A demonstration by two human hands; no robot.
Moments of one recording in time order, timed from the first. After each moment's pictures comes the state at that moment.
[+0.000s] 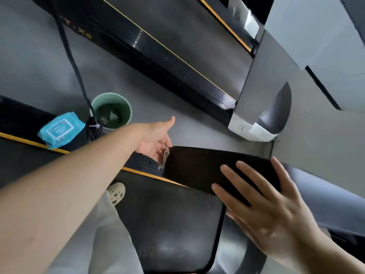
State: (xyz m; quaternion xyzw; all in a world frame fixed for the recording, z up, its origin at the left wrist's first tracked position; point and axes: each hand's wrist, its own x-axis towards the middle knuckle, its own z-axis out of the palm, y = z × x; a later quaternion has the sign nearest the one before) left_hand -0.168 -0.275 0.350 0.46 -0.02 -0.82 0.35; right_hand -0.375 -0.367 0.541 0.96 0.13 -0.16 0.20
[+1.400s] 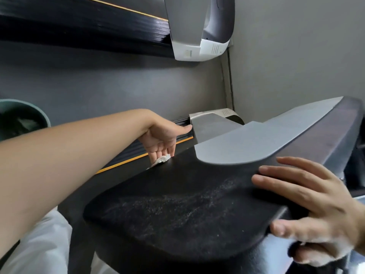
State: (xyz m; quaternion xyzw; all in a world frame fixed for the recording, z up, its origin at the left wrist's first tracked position) left_hand -0.248 -0.508 0.326 0.32 -0.32 -0.89 -0.08; right_hand -0.433 -0.482 0.570 0.97 -0.04 -0.21 -0.07
